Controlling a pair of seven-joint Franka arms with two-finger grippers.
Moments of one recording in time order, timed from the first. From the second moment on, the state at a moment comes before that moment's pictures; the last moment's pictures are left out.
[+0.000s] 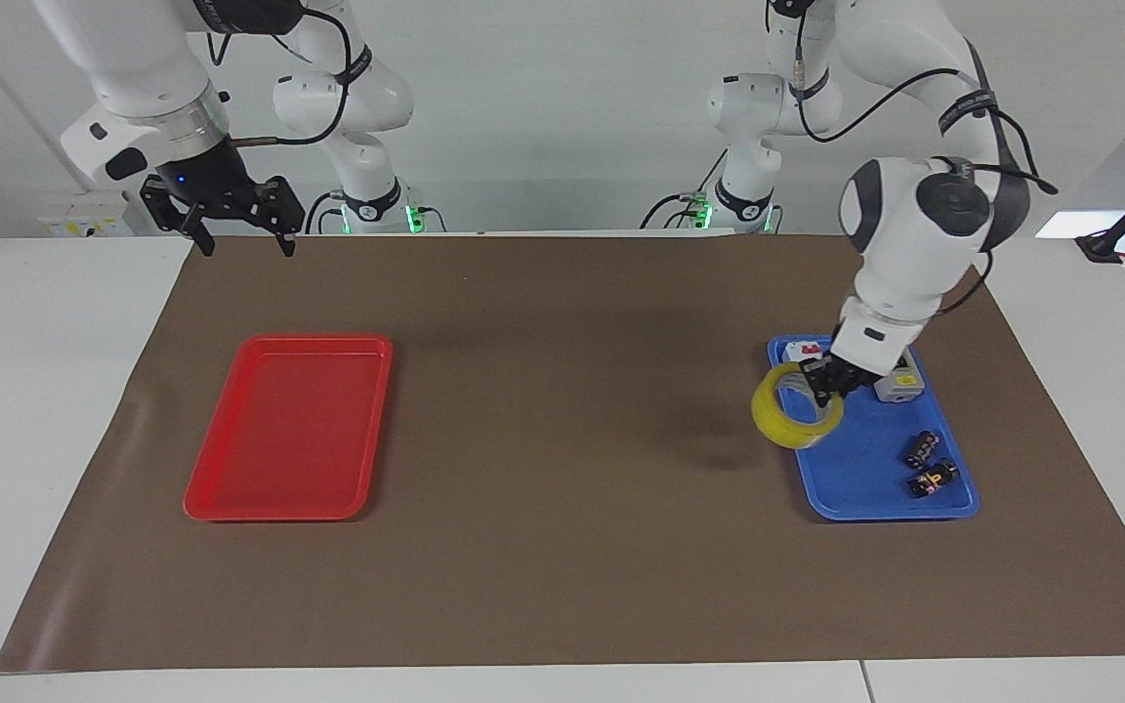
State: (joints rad) left arm -0.25 0.21 -0.04 -1.75 0.06 2.00 -0.38; right arm 0.03 0.00 0.01 -1.50 -0.02 1.45 0.07
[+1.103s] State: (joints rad) left arm -0.75 0.45 -0.04 -1.71 0.19 2.23 -1.06; right arm 0.03 0.00 0.01 -1.50 -0.02 1.45 0.07
